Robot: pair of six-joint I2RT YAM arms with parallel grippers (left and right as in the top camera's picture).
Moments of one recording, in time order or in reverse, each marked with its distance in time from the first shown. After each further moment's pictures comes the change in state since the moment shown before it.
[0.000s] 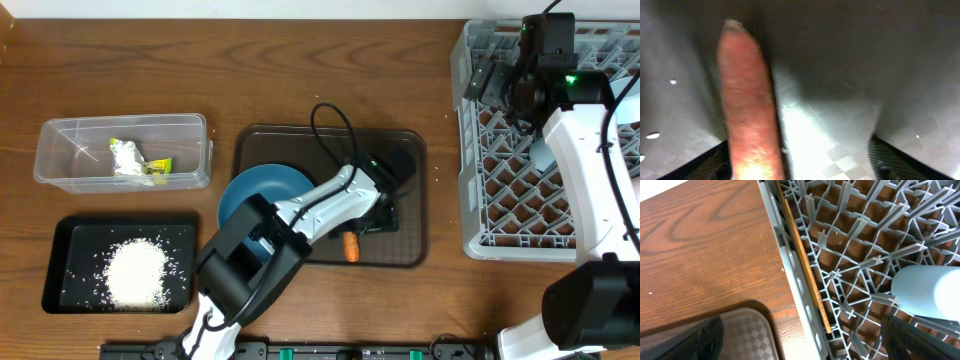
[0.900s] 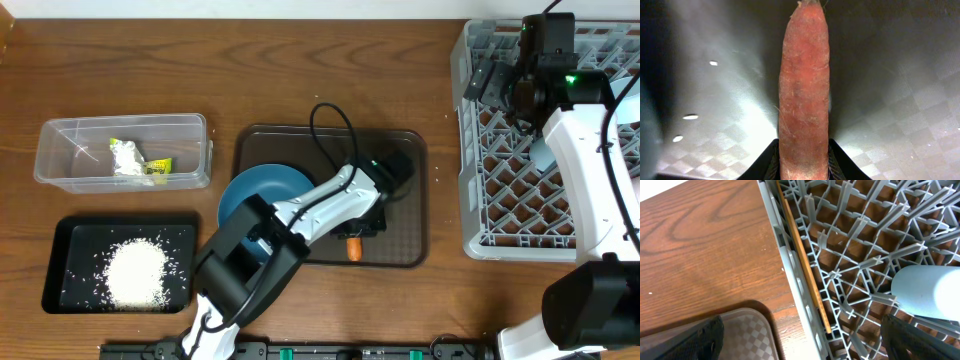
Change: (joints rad) left arm 0.012 -0.018 0.002 -0.091 -0.030 0.011; right arm 0.000 0.000 0.000 0.000 0.000 0.000
